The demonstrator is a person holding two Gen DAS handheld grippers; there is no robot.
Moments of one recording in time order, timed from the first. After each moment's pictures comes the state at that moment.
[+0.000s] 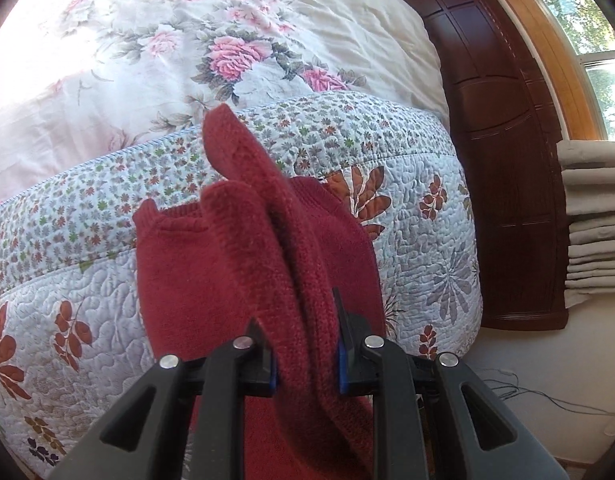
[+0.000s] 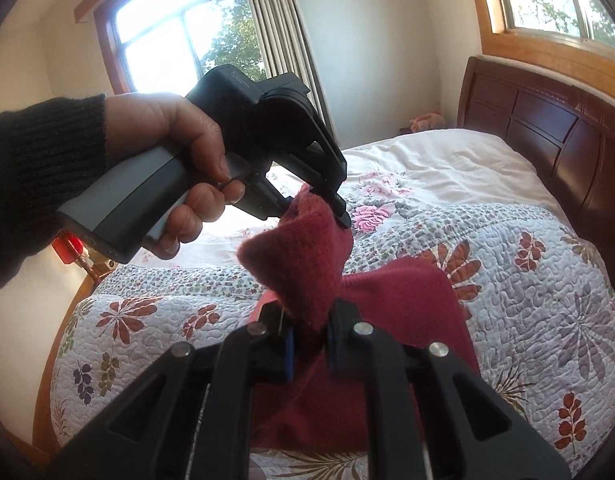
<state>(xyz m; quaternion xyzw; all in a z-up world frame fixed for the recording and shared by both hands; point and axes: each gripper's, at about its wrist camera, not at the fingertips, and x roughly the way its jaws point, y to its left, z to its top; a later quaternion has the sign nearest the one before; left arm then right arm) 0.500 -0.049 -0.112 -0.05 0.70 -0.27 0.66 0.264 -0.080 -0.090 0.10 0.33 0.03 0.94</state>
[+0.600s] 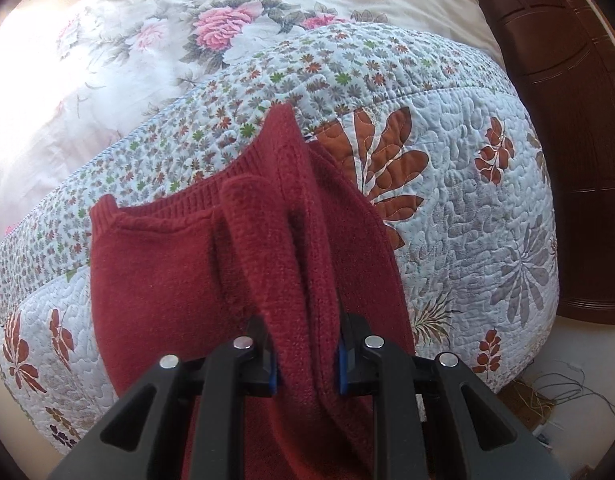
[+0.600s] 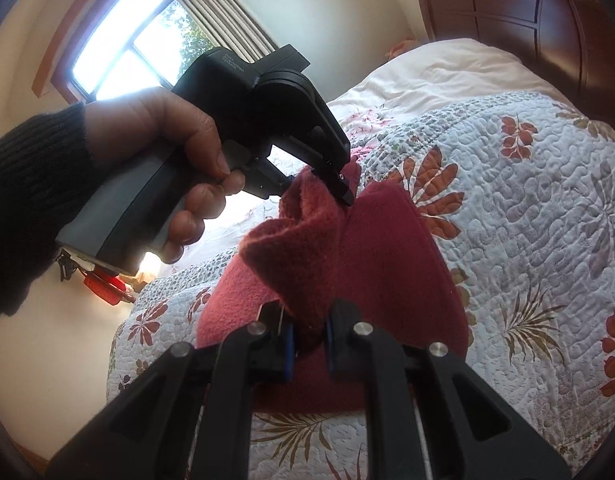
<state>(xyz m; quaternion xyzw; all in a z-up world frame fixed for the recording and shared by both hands) 0.471 -0.162 -0.171 0.09 0.72 -0.19 0.66 0.242 -0.184 -0.154 0.27 0.38 0.05 0.88</state>
